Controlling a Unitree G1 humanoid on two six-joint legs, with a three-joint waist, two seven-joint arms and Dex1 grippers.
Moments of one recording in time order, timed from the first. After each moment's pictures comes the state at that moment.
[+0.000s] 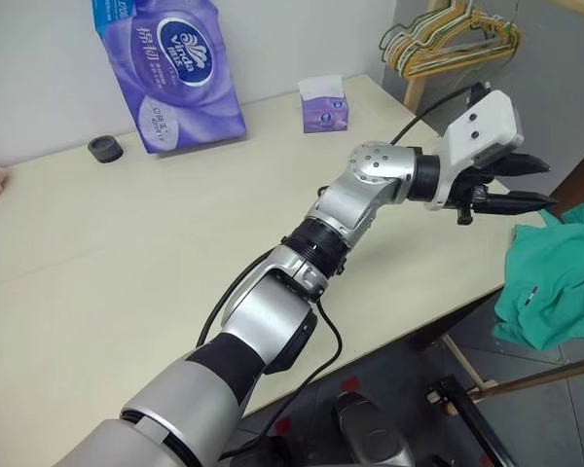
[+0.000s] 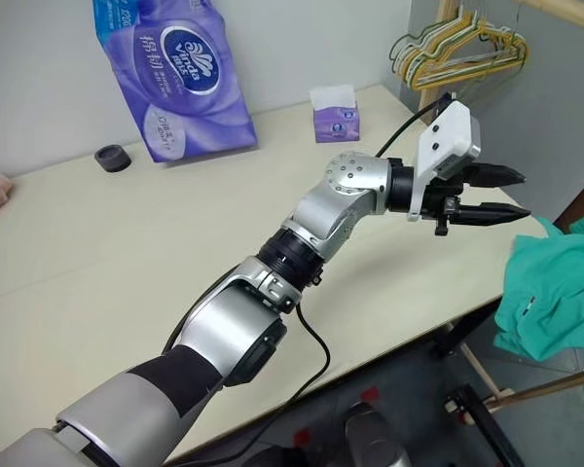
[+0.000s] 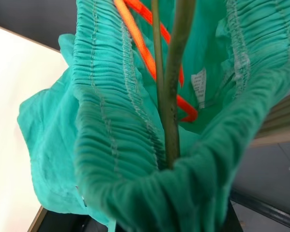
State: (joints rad) left arm -1.35 -0.17 -0.25 0.83 -0.26 0.01 -1.04; right arm -0.46 -1.18 -0.91 0.28 0.97 1.61 -0.32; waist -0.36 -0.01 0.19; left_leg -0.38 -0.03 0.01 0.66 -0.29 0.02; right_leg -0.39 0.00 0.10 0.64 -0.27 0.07
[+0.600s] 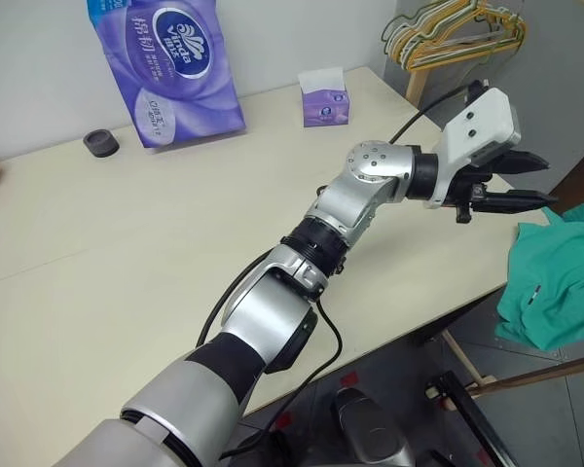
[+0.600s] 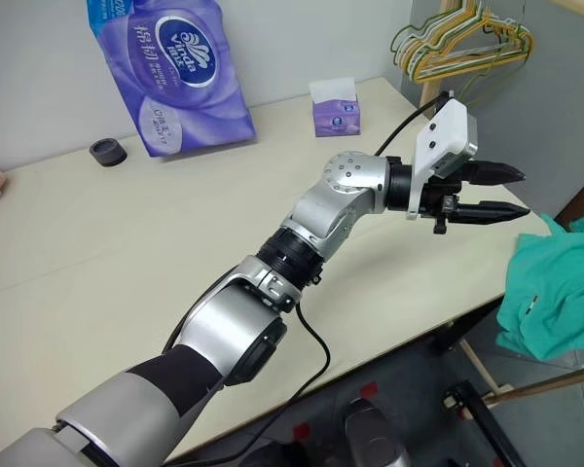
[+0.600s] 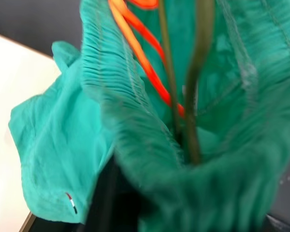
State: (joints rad) left arm -1.36 -0.17 -0.25 0.83 -0.26 -0.02 -1.06; right arm -0.44 -1.19 -0.94 0.23 0.93 1.61 -0.29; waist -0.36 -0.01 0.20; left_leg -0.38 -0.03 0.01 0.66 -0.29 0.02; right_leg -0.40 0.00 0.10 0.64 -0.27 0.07
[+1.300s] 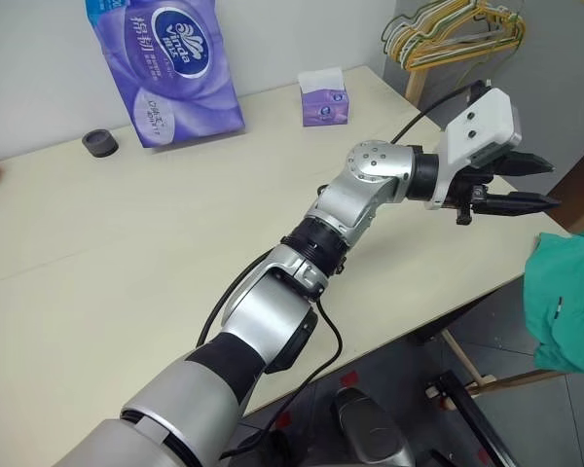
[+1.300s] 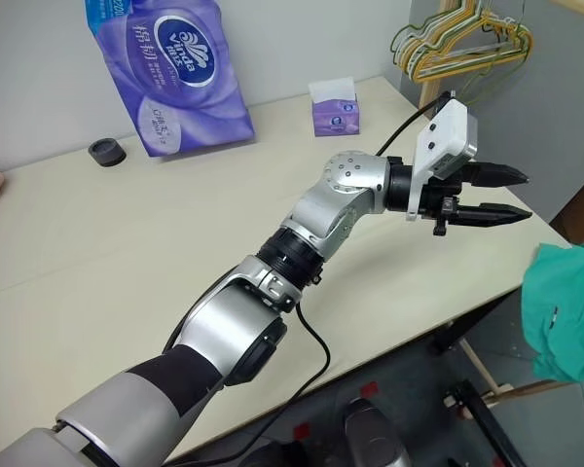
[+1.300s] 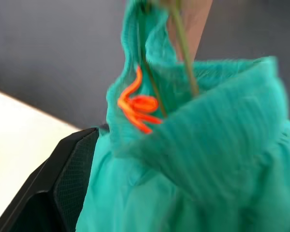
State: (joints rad) left arm -1.36 -0.17 -0.25 0.83 -0.28 -0.02 -1.09; right arm -0.48 -1.16 -0.98 -0.13 0.97 1.61 -0.47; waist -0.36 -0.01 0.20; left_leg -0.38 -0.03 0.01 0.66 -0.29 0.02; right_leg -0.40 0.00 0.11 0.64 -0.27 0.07
